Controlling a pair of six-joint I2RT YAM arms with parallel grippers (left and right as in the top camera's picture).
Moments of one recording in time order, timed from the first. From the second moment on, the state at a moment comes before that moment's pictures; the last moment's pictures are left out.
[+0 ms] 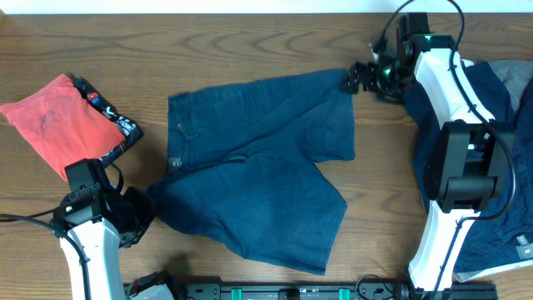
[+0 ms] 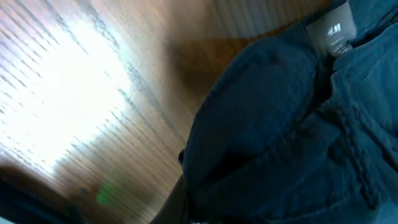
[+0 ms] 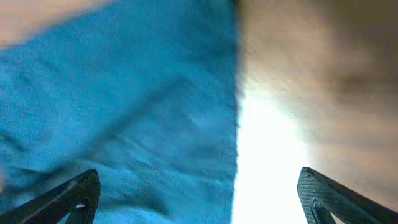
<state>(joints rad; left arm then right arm) 0.43 1.06 0.71 -1.06 0.20 -0.56 0.02 2.20 1.84 -1.06 -0.37 0.16</state>
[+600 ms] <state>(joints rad) 0.43 1.06 0.71 -1.03 0.20 -0.56 0.20 2.09 1.78 -1.40 -0.23 0.30</state>
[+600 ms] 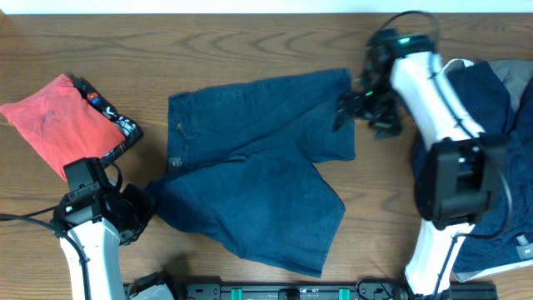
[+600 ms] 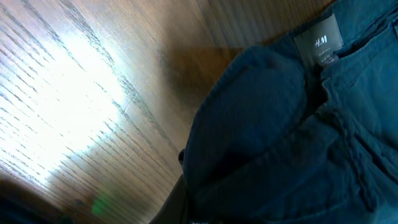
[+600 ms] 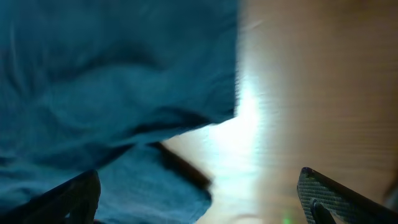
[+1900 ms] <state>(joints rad) 0.03 1.38 0.71 -0.78 0.20 -0.56 0.48 2.04 1.34 -0.72 -0.19 0.33</state>
